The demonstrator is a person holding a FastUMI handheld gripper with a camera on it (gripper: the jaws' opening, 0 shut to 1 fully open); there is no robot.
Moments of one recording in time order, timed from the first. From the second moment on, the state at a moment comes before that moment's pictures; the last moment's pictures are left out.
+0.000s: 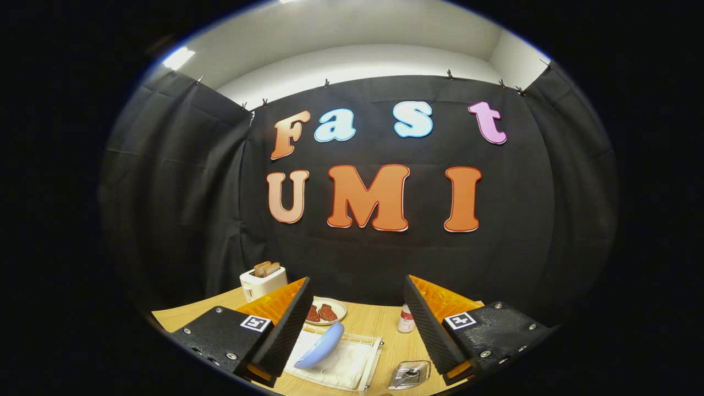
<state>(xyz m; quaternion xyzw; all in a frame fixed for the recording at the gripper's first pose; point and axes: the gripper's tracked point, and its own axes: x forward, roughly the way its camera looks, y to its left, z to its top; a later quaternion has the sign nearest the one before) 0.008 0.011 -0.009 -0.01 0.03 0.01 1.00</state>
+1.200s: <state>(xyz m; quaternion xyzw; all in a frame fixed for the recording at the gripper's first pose) 0.088 0.073 -0.216 0.03 0.43 0.04 0.90</state>
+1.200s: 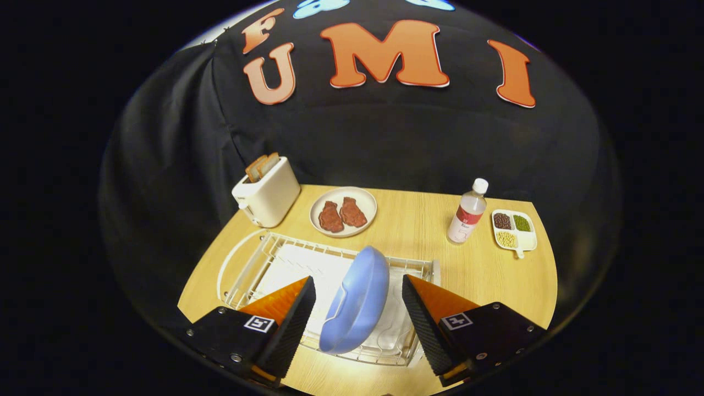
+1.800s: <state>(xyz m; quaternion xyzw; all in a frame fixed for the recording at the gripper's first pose) 0.096 0.080 -0.295 -0.03 0.52 -0.01 0.85</state>
